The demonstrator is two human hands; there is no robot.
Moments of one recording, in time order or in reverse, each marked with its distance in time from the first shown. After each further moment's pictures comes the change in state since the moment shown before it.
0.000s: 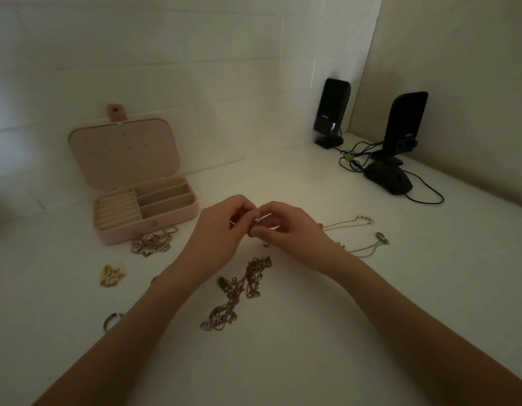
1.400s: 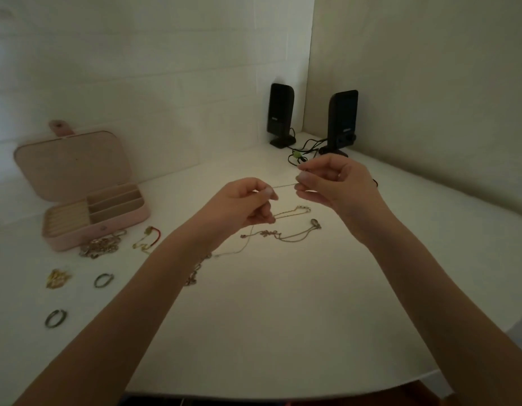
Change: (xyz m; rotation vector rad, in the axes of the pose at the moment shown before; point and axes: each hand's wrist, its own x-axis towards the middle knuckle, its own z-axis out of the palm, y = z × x) left_hand 0.019 0.101 0.063 -0.546 -0.357 -0.280; right_hand -0.084 -0.021 -0.130 0.452 0.429 0.043
